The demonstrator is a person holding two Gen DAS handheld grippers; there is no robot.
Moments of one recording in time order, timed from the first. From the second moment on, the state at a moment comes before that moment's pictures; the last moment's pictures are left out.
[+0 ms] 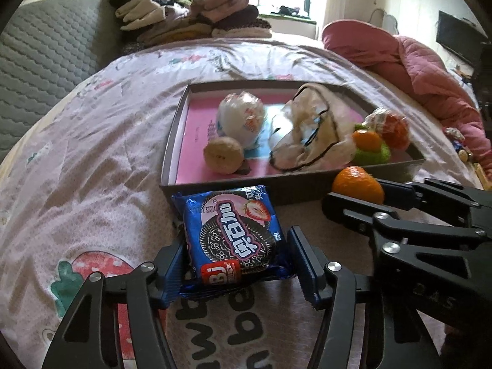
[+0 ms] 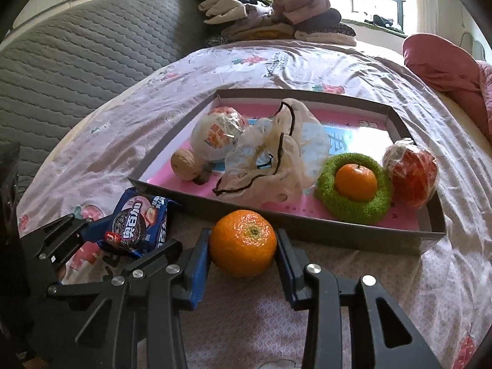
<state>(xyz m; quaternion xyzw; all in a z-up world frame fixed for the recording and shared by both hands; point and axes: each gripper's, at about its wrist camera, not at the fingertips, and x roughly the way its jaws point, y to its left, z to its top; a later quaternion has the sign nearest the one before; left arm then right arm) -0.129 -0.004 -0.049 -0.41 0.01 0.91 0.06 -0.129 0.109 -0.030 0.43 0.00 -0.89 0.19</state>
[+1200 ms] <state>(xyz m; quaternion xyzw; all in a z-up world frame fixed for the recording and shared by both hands) -0.177 -0.003 0.050 -0.30 0.02 0.95 0.08 -0.154 0.173 0.064 0.27 0.04 -0.95 0.13</state>
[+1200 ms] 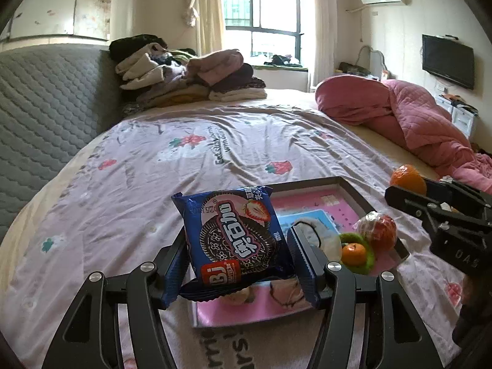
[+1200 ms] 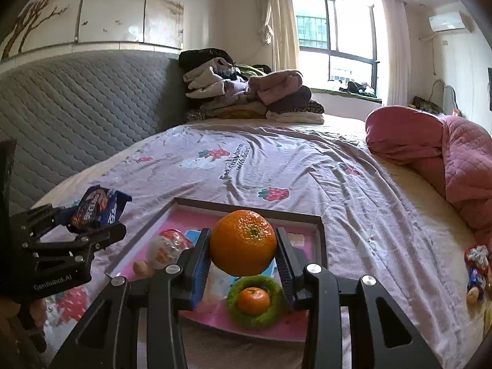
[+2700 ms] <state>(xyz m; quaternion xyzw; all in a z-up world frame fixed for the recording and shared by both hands) -0.210 0.033 -0.048 -0.40 0.00 0.91 0.14 -0.169 0.192 -0.025 0.39 0.03 -0.92 0.10</state>
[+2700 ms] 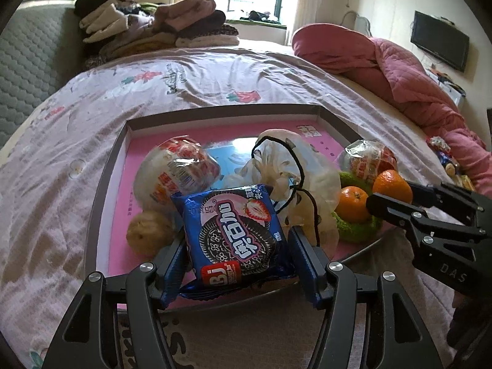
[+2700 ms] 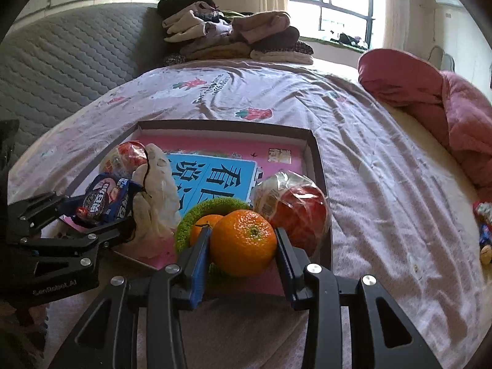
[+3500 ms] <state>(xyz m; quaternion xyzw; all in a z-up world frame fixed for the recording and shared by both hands) -0.209 0.031 -0.042 -0.41 0.00 0.90 0.13 -0.168 0.192 -0.026 0.41 0.04 -0.91 0.09</state>
